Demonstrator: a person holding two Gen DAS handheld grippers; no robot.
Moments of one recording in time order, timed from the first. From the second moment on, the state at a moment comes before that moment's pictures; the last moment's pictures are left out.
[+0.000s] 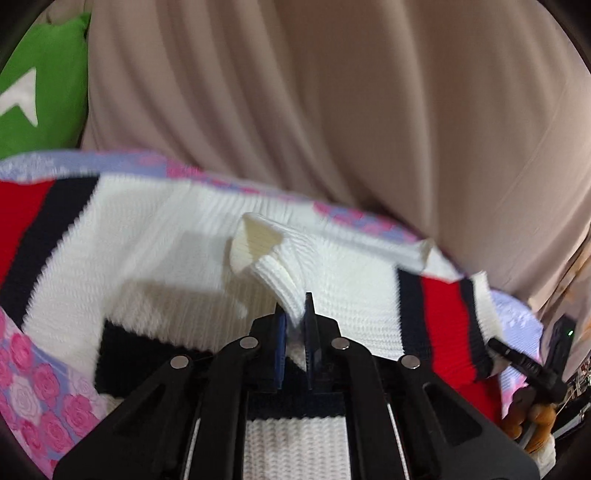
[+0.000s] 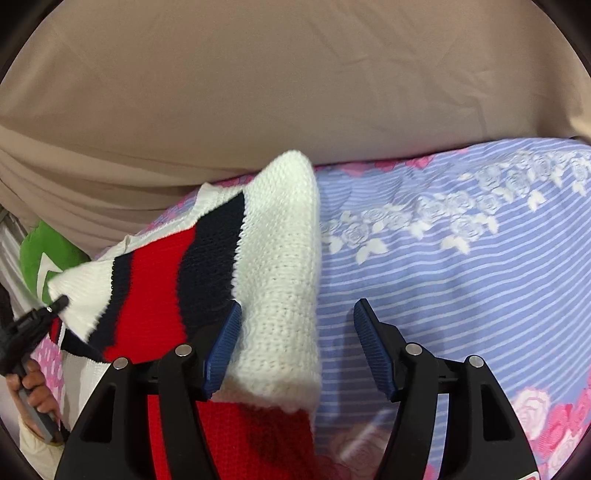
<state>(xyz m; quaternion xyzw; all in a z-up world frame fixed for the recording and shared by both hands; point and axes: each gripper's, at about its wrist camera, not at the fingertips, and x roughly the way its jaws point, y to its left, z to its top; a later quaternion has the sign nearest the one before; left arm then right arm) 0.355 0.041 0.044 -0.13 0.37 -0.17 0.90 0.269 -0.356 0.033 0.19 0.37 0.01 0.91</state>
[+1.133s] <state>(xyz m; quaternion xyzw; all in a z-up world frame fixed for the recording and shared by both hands) 0.312 0.153 0.042 -0.16 0.35 -0.07 0.92 0.222 -0.317 0.047 0.06 0.36 -0.06 0.93</state>
